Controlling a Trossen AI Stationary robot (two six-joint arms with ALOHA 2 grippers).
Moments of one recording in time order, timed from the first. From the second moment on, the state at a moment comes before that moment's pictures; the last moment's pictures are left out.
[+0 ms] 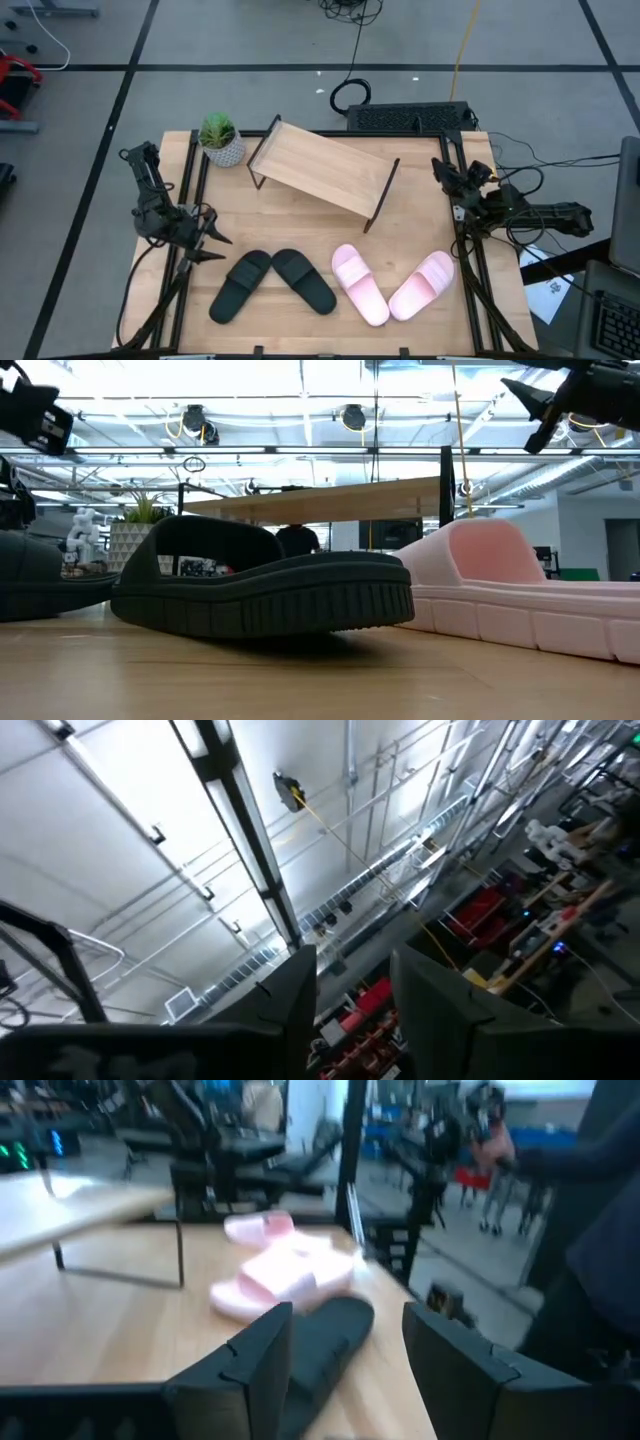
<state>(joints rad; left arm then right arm) -1.05 0.05 0.11 -0.08 -0.74 -0.14 -0.06 0.19 0.02 0.86 0.36 0.60</state>
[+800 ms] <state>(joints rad) -1.01 0.05 0.11 0.89 -0.90 0.04 -0.06 0.20 0.09 1.13 0.17 0.32</state>
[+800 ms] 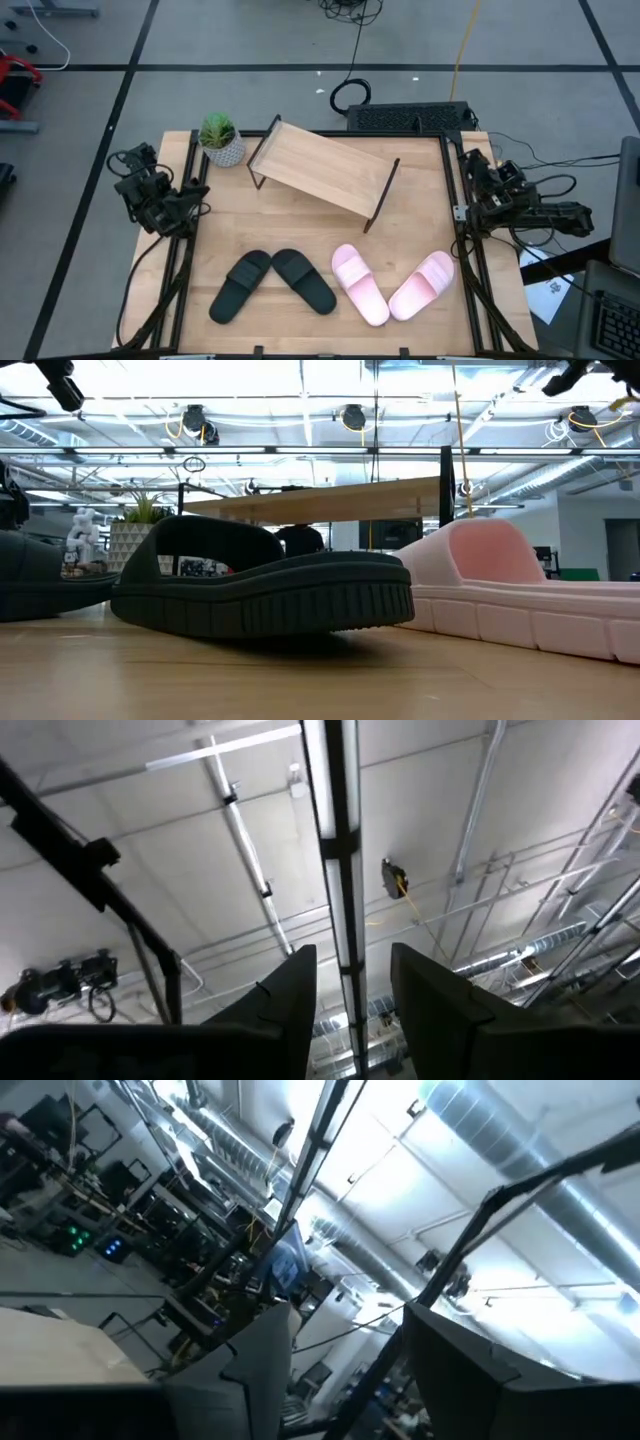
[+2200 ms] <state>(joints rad) -1.15 1.53 1.43 -1.51 -0.33 -1.91 -0.06 0.28 0.32 0.94 0.08 0.24</state>
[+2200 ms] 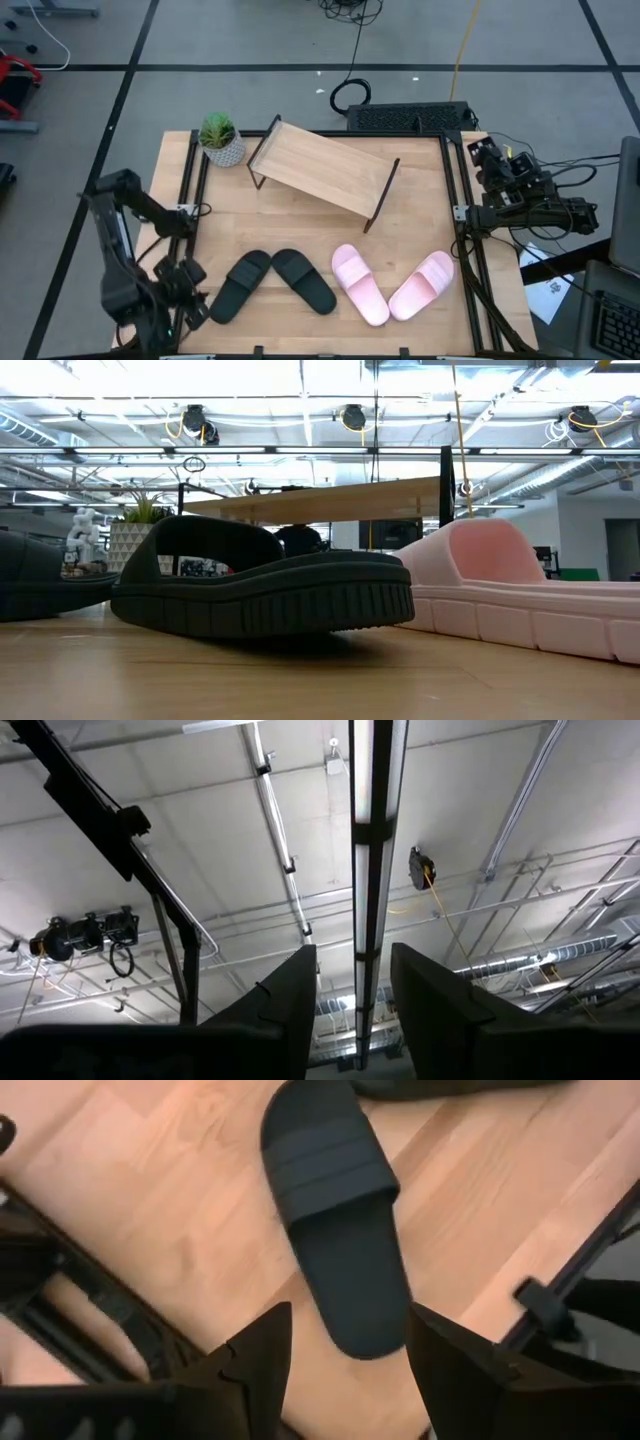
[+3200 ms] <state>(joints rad) -1.21 1.89 1.34 -1.54 -0.43 -2.17 -0.06 0.28 0.32 0.90 0.08 0.25</state>
